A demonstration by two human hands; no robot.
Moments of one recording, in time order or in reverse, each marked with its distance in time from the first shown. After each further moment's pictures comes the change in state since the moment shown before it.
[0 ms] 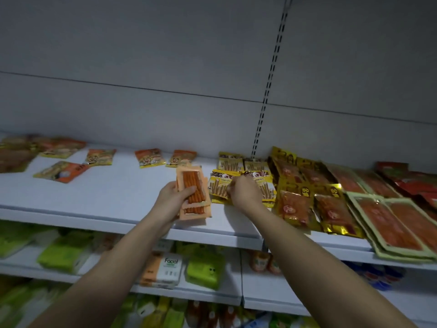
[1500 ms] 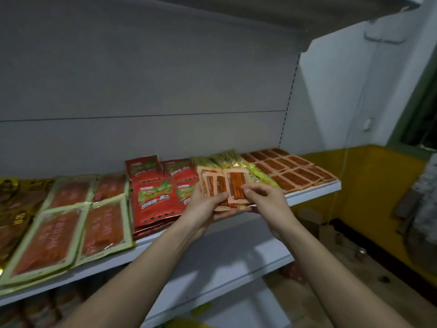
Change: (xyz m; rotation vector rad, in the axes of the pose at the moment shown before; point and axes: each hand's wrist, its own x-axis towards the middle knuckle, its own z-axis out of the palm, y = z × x) left_hand -0.176 -0.056 0.787 -0.210 -0.648 -0.065; right_hand -0.173 0.674 -0.382 0.987 0.378 0.317
